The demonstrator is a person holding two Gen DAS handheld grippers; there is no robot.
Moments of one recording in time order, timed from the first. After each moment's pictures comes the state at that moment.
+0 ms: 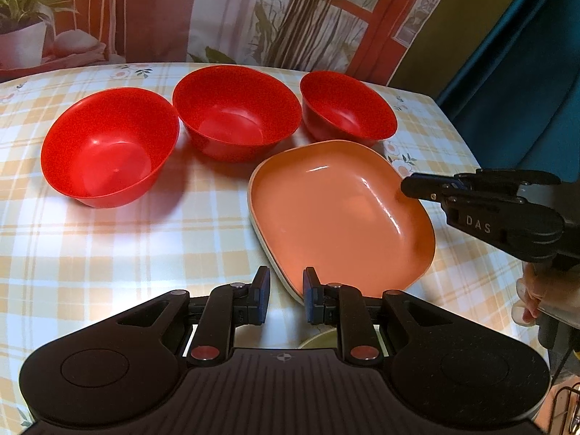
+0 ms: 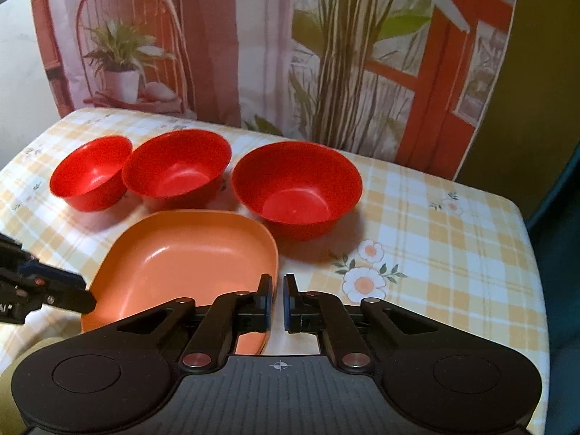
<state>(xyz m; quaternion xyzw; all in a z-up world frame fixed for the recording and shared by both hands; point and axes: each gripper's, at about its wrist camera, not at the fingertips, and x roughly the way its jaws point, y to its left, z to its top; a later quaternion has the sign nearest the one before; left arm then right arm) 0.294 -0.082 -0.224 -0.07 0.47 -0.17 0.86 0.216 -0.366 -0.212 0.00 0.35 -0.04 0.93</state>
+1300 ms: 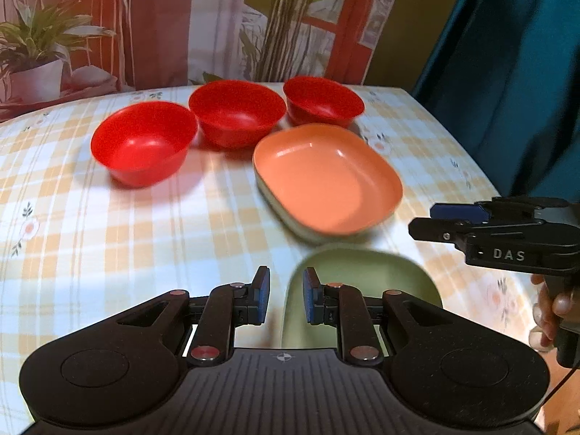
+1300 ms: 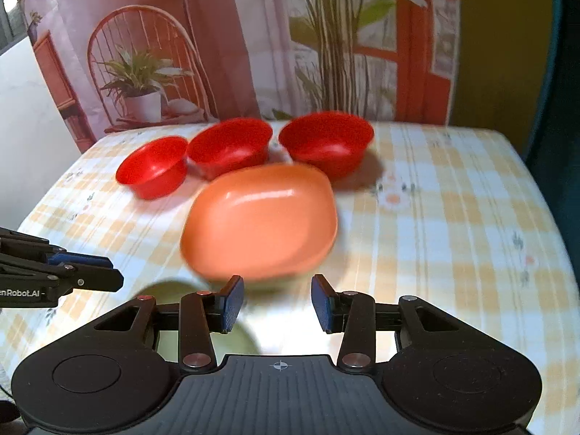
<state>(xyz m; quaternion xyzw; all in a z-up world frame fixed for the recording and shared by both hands) 0.205 -0.060 -0.213 -0.02 0.40 -0.18 0.90 0.106 -0.314 -0.221 0.11 0.33 -0.05 0.94</state>
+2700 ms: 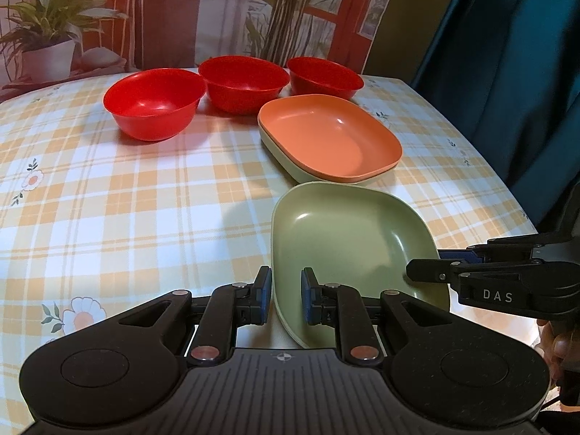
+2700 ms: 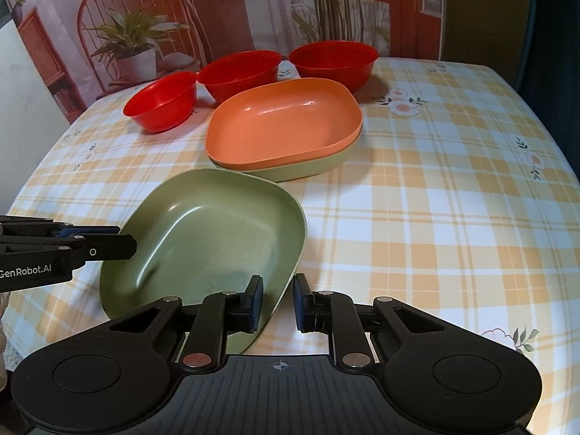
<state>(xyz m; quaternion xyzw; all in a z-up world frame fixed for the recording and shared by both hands) 0.168 -0.051 -0.244 -0.03 0.40 -0.18 0.90 0.083 -0.272 -0.260 0.13 0.37 -0.06 0.92</state>
